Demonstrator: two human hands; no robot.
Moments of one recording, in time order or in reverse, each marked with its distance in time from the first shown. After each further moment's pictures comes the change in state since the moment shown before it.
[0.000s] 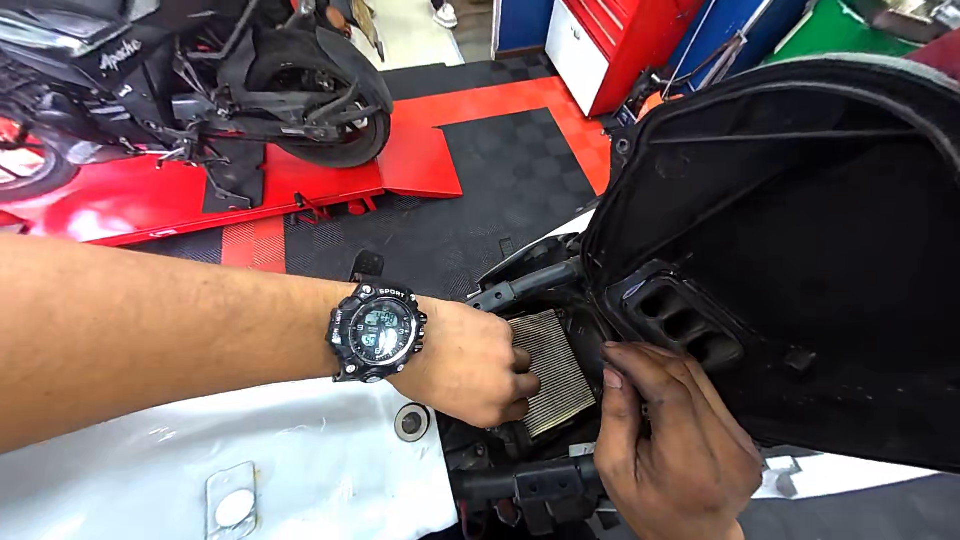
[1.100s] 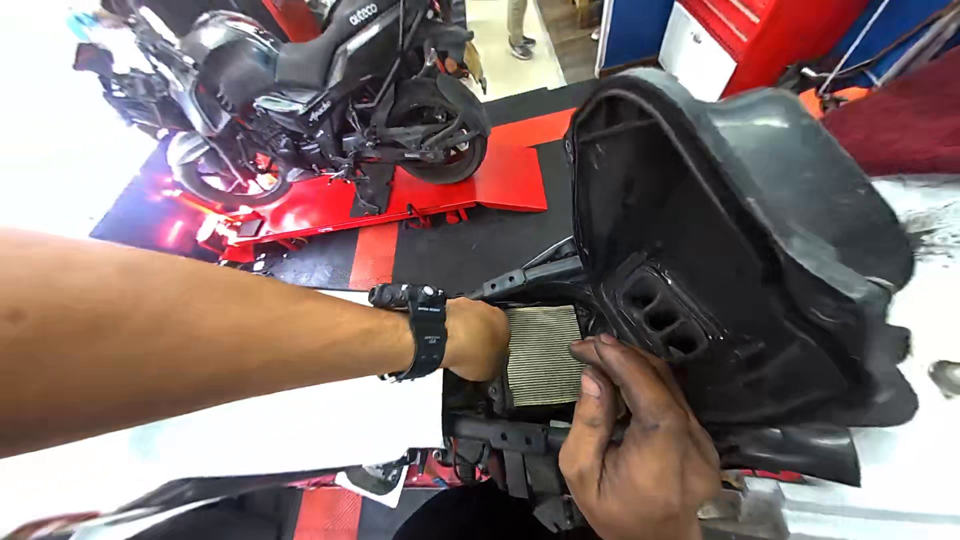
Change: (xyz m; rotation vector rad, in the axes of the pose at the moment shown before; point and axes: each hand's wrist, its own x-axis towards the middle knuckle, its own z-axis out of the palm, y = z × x) left_hand 0.087 0.030 -0.067 -0.571 -0.892 -1.557; right_hand -0.006 0.008 -0.011 0.442 0.168 0.006
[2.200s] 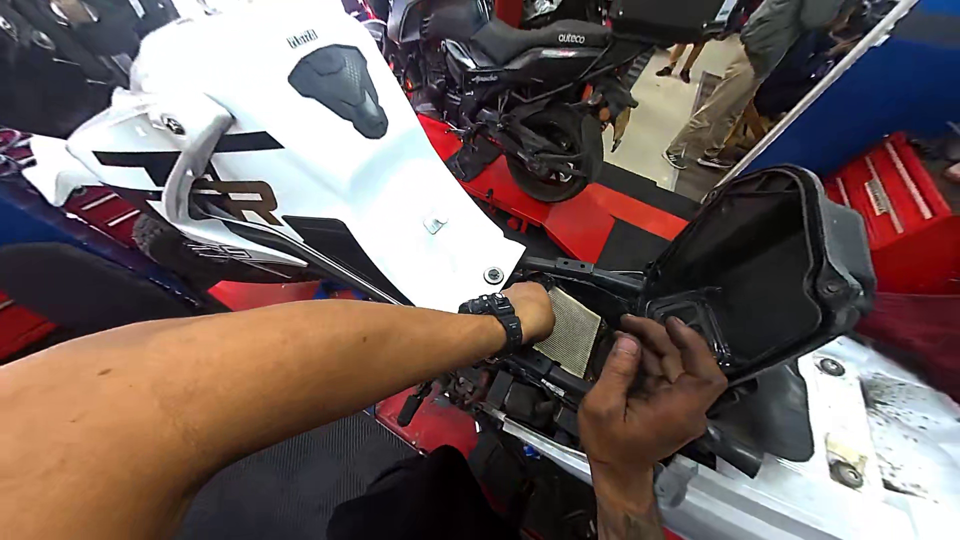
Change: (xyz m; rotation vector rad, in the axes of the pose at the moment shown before) left_hand -0.008 0.038 0.076 -1.047 0.409 -0.294; right_hand 0.002 0.012 -0.023 0.385 -0.116 -0.097
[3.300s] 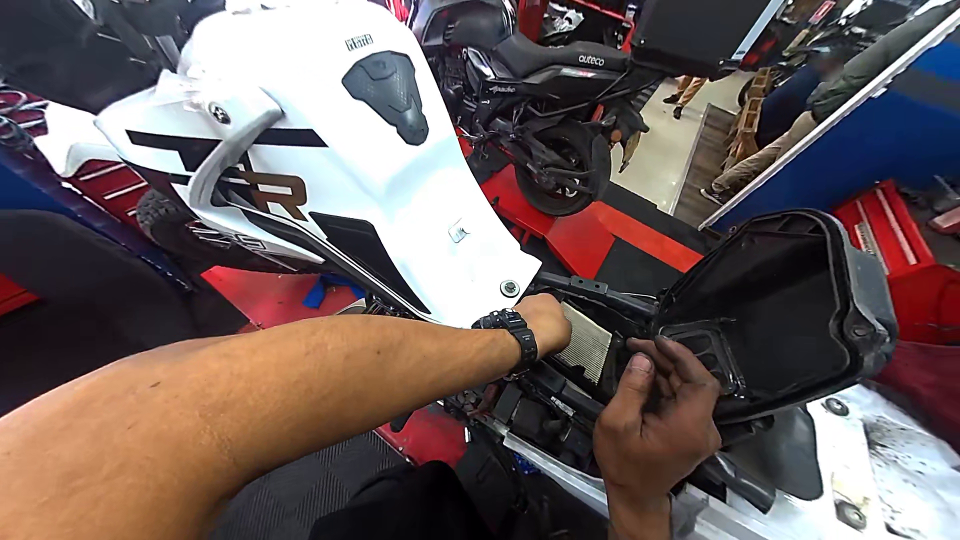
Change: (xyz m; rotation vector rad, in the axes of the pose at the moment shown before) left_hand -0.002 -0.006 -0.005 -0.233 0.011 -0.033; right_hand 0.008 -0.001 -0.001 -0.132 -0.118 -0.010
